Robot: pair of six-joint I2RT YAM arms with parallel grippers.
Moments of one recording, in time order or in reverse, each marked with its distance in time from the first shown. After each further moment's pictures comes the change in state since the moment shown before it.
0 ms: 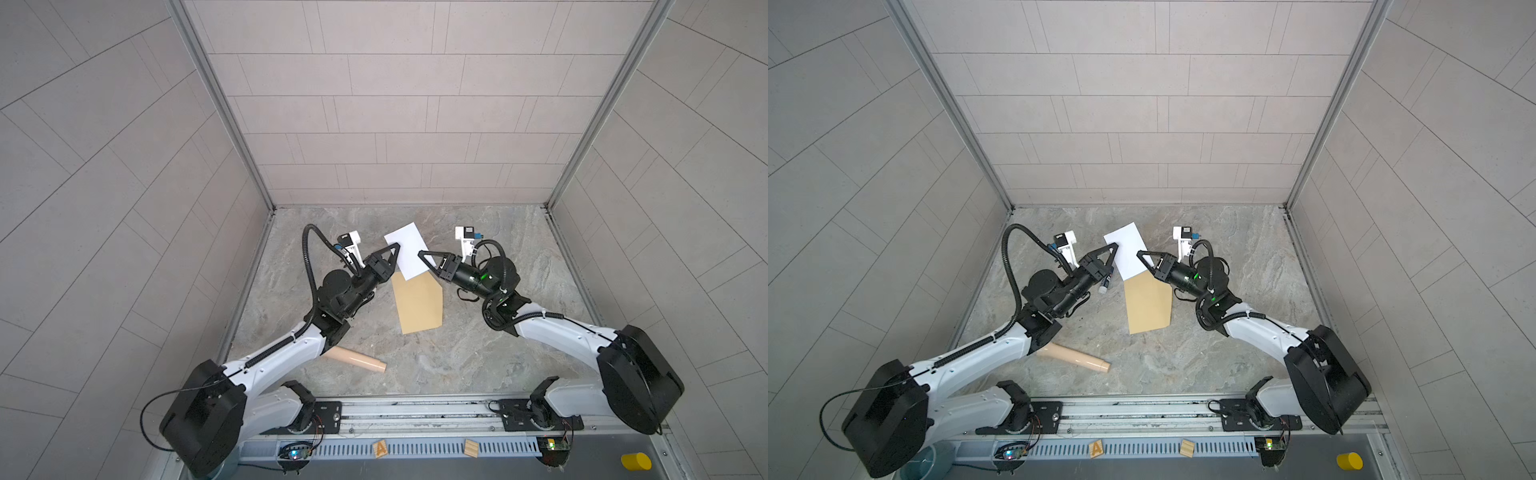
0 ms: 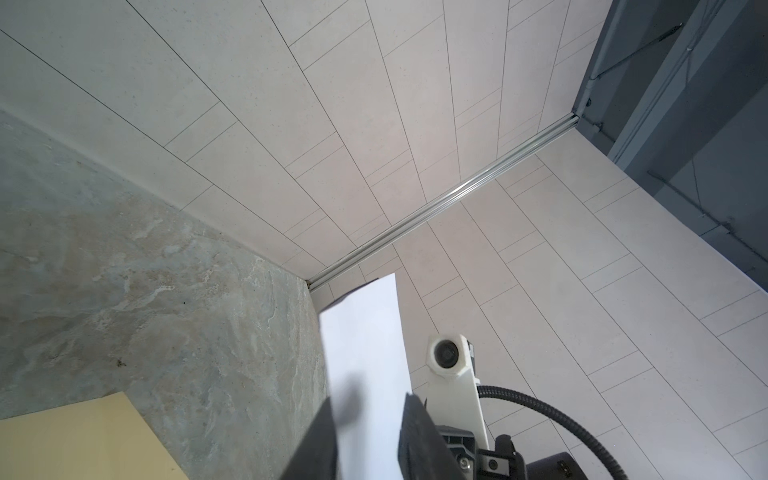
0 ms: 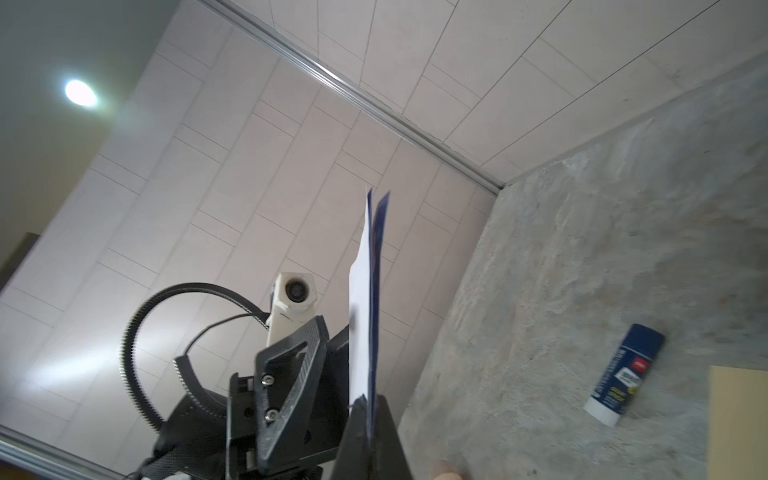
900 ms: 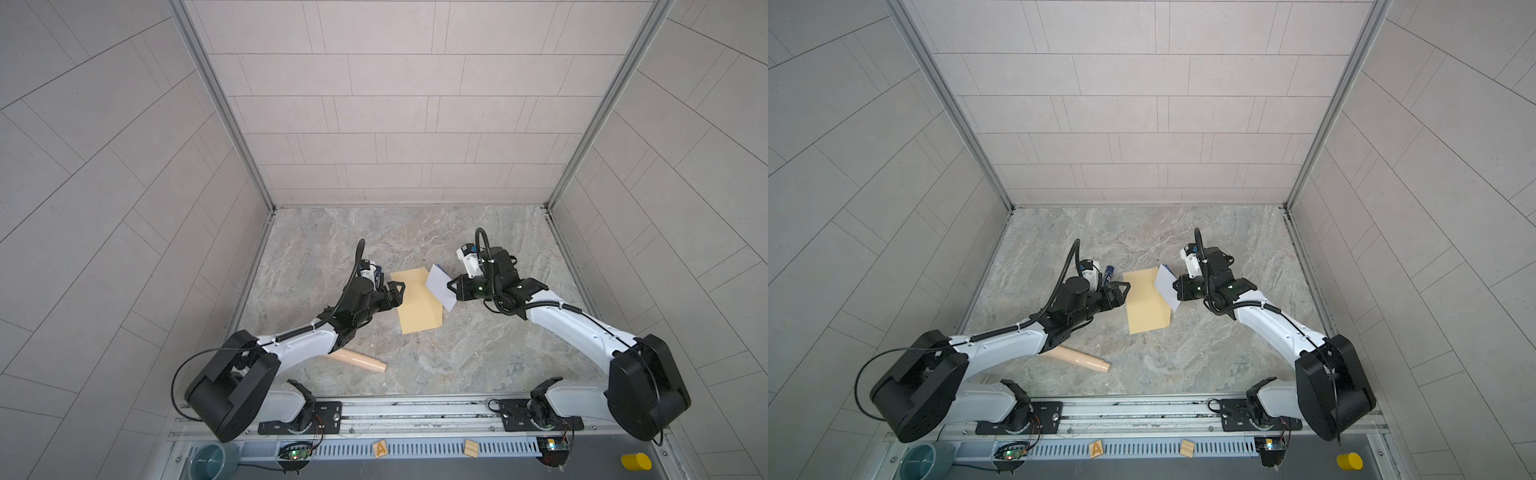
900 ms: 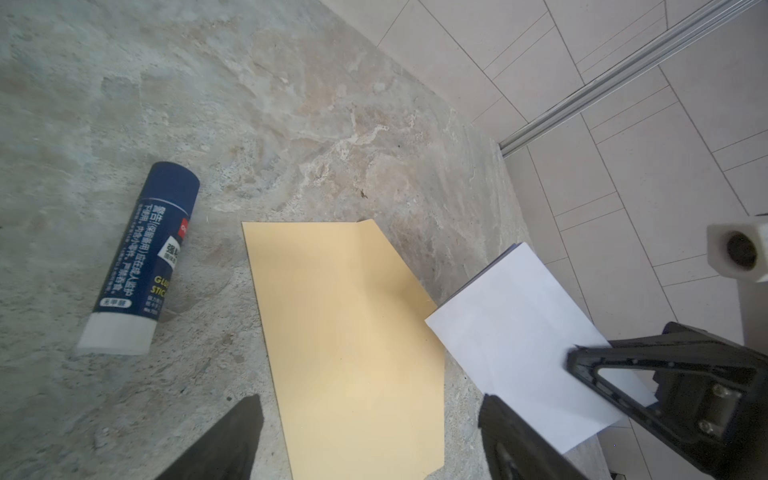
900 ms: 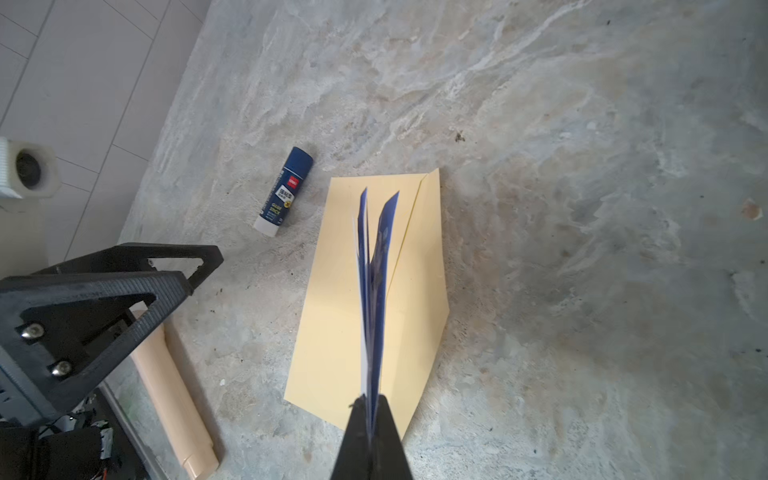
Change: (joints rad) left arm -0.002 0.208 -0.072 -0.312 -0.030 0.237; right arm -0.154 0.015 0.140 -0.993 0.117 -0.716
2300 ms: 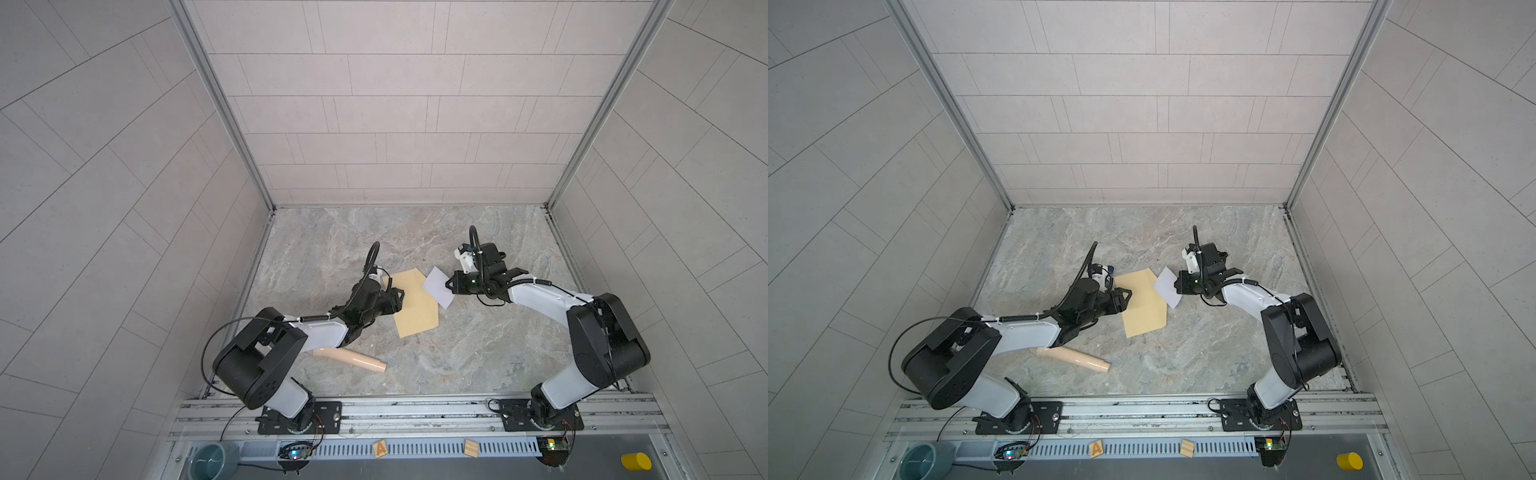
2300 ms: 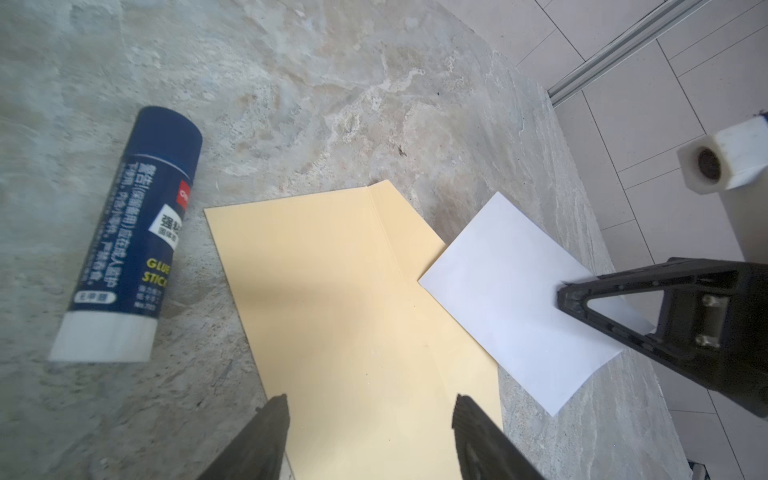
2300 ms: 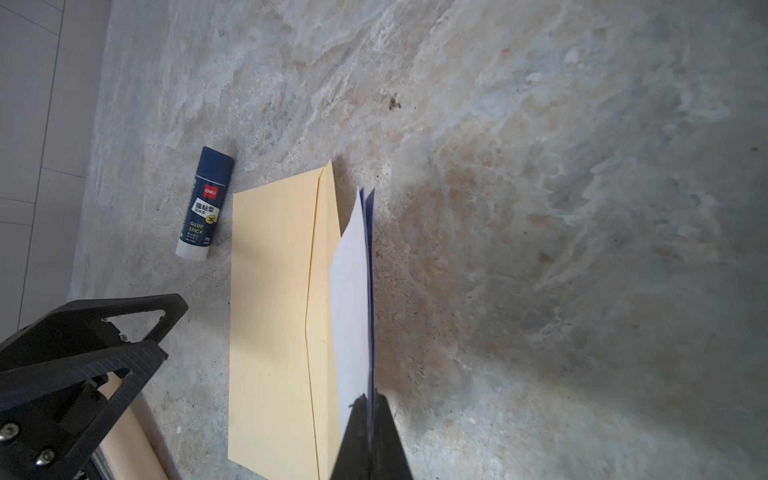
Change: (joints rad) left arm 0.000 0.161 0.017 0.053 0.001 0.090; right arm -0.072 0.237 0.056 0.089 -0.058 0.054
